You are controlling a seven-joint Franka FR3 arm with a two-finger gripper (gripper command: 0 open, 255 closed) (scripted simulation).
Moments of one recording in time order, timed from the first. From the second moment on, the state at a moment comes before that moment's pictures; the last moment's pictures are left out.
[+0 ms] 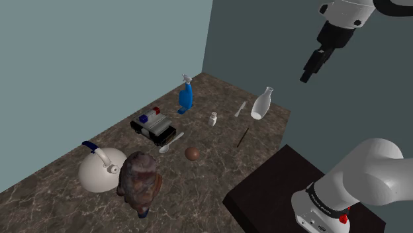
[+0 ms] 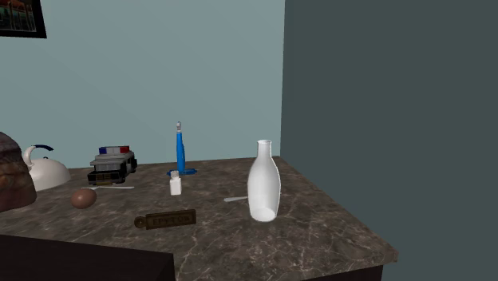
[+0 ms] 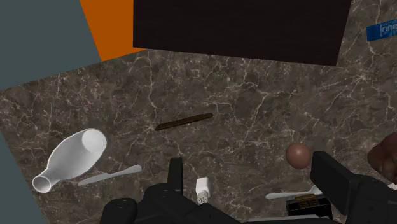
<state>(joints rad) 0.02 -0.80 0.01 -2.27 -0.10 1.49 -0.10</state>
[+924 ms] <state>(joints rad) -0.04 -0.58 -0.22 -2.34 -0.19 1.81 -0.28</state>
